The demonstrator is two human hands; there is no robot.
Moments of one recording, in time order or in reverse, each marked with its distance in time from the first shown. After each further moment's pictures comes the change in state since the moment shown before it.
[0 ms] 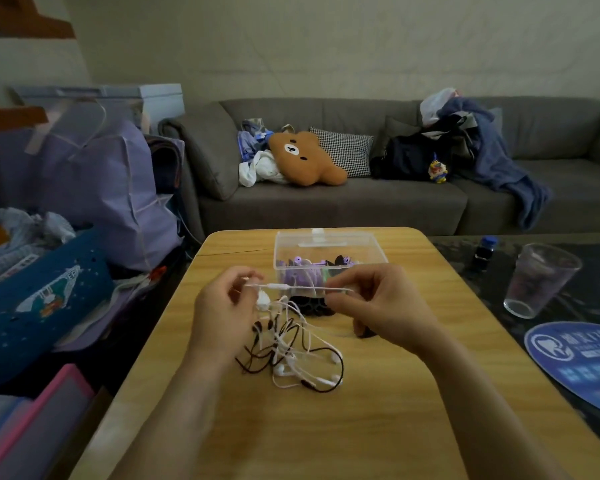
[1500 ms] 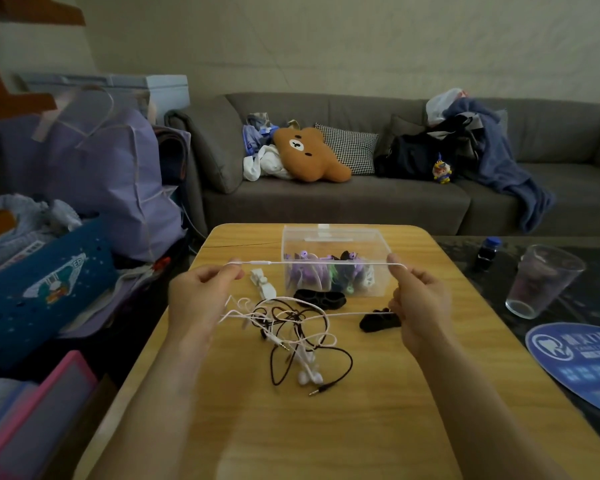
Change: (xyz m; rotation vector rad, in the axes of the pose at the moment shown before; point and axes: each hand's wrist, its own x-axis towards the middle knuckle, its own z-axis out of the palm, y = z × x) left_hand 0.017 -0.008 -0.022 -0.250 0.186 -0.377; right_hand 0.014 0.041 0.003 0.601 0.627 0.398
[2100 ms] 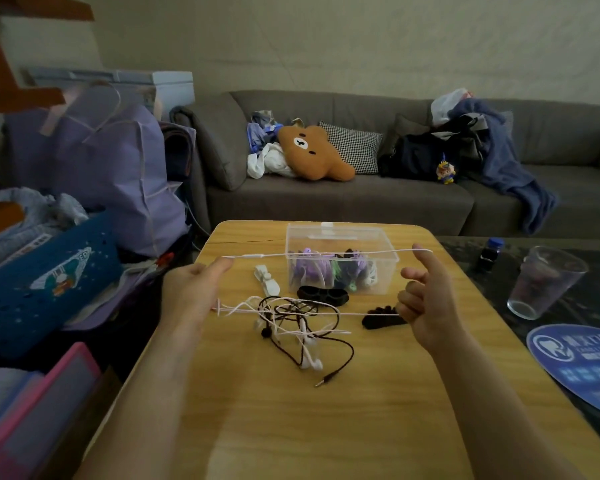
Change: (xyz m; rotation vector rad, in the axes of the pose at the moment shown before) left_hand 0.009 -0.001 -0.014 0.089 0.060 -0.112; right_hand 0.000 -0.012 -0.009 0.071 -0.060 0.153
